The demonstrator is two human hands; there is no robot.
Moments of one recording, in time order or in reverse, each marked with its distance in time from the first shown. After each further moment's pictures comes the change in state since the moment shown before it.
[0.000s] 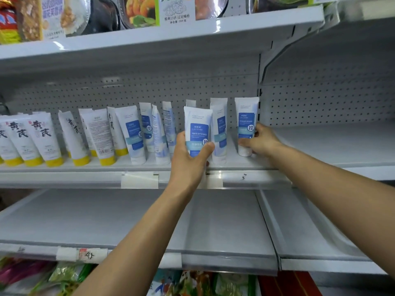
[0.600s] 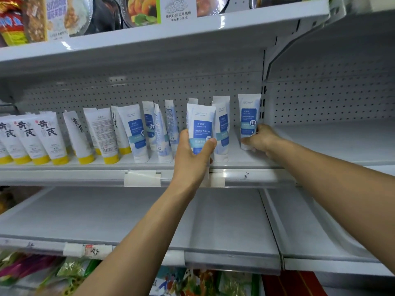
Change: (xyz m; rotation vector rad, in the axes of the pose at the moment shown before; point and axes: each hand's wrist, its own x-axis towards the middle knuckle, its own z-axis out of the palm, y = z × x) left_hand 0.001 0.001 0.004 0.031 0.008 0.000; right_hand 0.023 0.008 0.006 -0.110 -0.003 0.097
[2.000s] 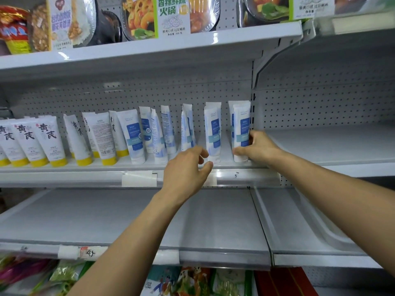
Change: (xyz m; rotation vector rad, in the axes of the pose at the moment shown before) left_hand -0.010 -0.002 -0.014 0.980 -0.201 0.223; right_hand -0.069 -0.010 -0.024 -0.063 -0.066 -0.192
